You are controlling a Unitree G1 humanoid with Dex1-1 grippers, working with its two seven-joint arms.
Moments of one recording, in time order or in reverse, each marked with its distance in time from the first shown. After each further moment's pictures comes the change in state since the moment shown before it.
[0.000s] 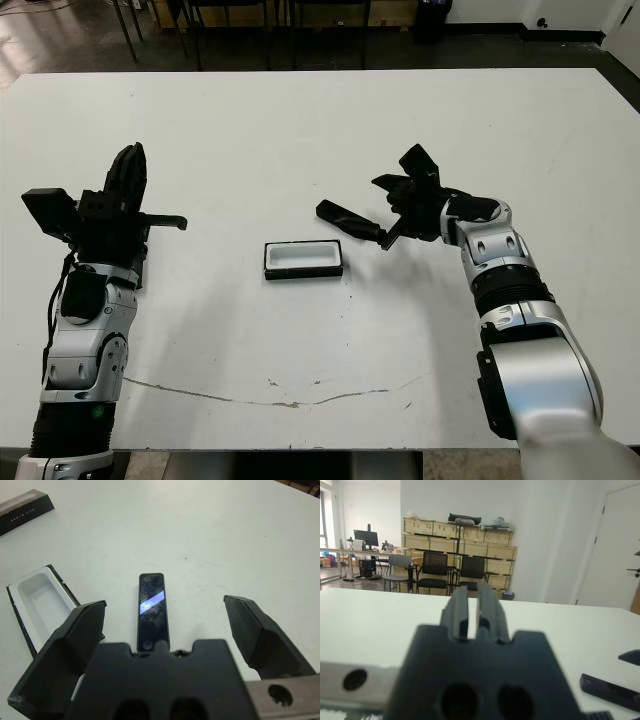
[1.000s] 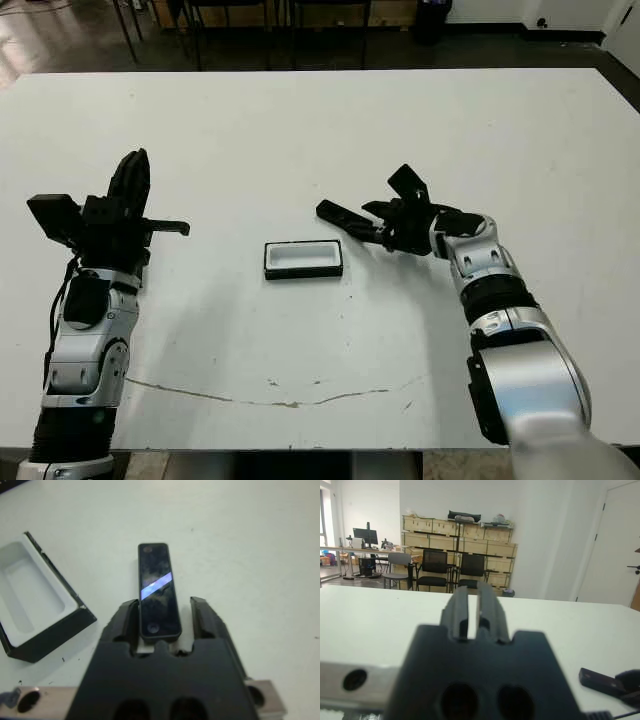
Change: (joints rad) left arm 0.021 -0.001 -0.012 -0.001 0.007 -0.007 0.002; right arm 0.023 0.040 0.026 0.087 -0.075 -0.073 -0.051
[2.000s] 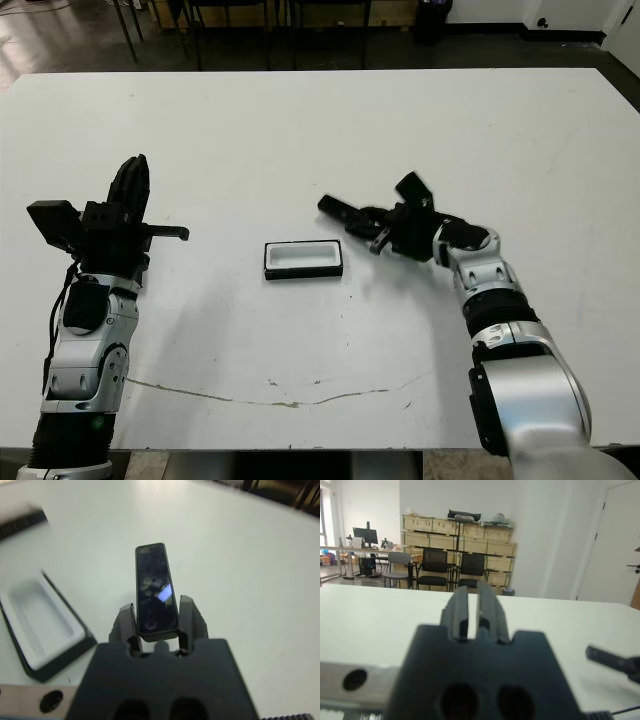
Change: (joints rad) left arm 0.020 0.000 -0.002 -0.014 -0.001 -0.009 0.003; right arm 0.041 -0.011 -0.112 -0.099 0.116 -0.075 0.018
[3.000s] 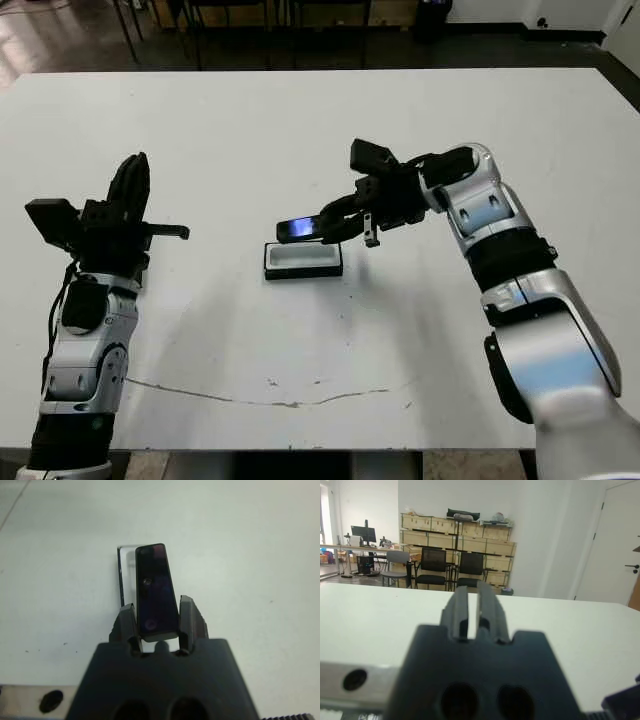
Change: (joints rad) left arm 0.002 0.001 -0.003 -0.015 -0.006 0.023 -0.003; right arm -0.181 -0.091 0.351 -0.173 -0.149 0.145 0.444
